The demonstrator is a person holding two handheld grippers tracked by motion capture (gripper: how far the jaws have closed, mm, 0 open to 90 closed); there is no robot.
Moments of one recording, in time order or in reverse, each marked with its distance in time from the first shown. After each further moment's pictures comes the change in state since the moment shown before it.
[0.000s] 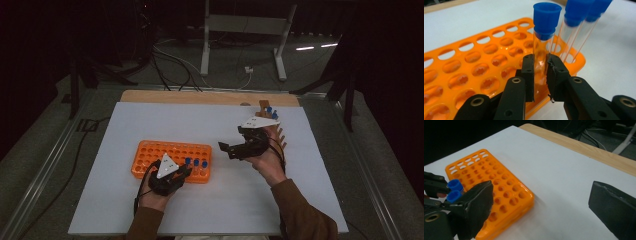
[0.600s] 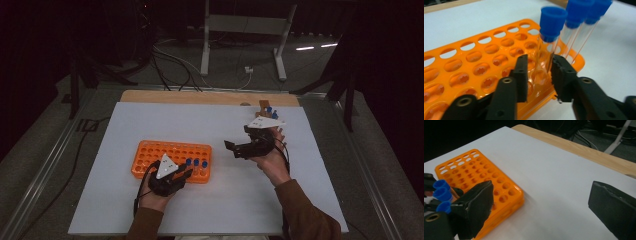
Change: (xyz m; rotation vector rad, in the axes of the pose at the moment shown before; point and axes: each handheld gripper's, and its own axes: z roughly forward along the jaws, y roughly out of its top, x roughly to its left) left arm 0.004 0.001 -0.004 -0.025 -0.027 -0.041; right arm -0.013 -0.006 -0.007 -0.016 -0.042 0.012
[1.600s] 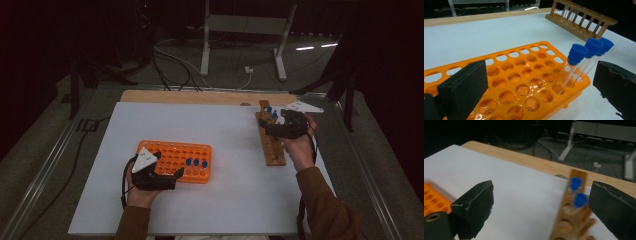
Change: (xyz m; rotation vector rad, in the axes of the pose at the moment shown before) left arm 0.025 0.006 -0.032 -0.113 0.049 -0.105; right arm -0.090 0.004 -0.041 -0.078 -0.267 0.118
